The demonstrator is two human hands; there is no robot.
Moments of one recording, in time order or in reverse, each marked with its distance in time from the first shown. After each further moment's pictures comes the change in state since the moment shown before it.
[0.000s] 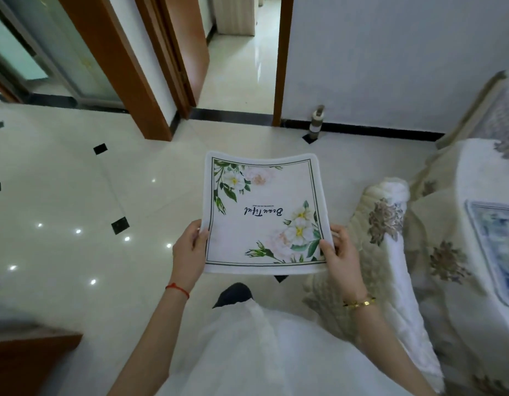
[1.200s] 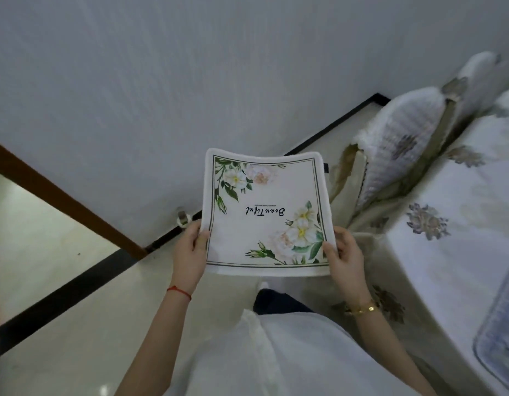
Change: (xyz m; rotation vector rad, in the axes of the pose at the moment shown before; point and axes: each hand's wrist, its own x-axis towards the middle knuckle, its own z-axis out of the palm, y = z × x) left_hand 0.639 0.311 0.546 0.023 -0.771 0.422; right_hand 0.608 -0.059 -0.203 0.080 0.830 0.140
